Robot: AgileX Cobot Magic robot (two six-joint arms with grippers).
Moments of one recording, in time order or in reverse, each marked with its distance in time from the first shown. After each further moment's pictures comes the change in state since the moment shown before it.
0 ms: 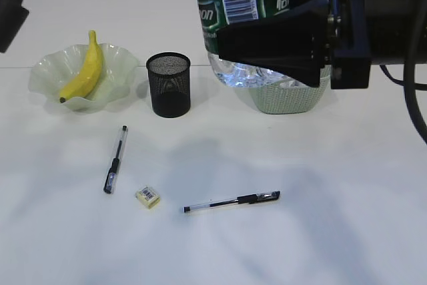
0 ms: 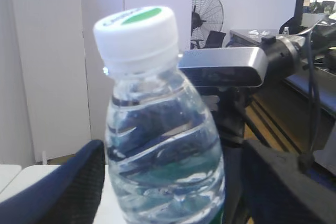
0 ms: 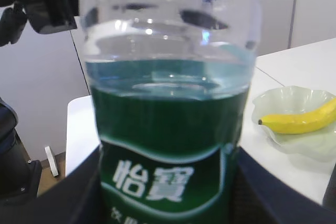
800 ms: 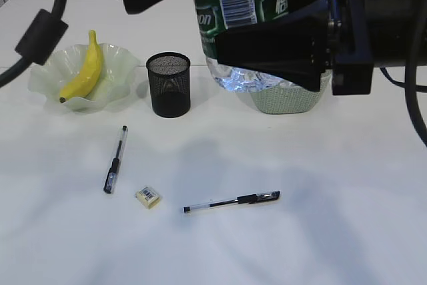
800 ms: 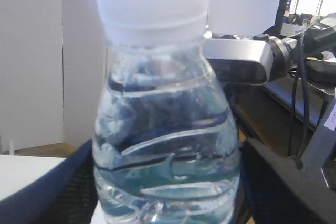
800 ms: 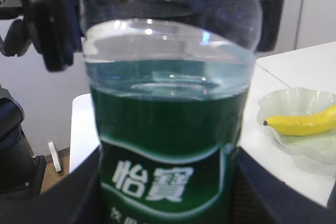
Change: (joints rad) left arm -0.063 0.063 -0.012 -0.015 0.005 -0.047; right arm 0.000 0.000 0.000 -0.008 0.013 -0.012
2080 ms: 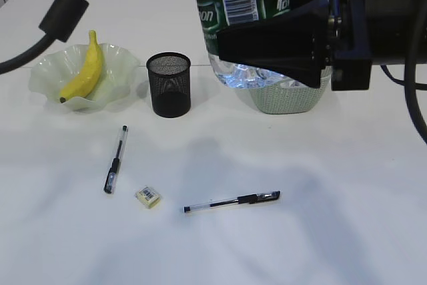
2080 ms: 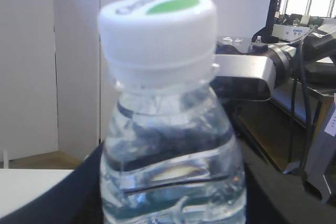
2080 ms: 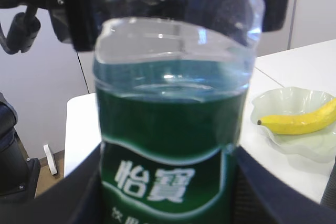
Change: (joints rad) left arm -0.010 0.052 -0.090 0.011 0.016 -0.017; right arm 0.000 0.000 0.000 0.006 -0.012 0.004
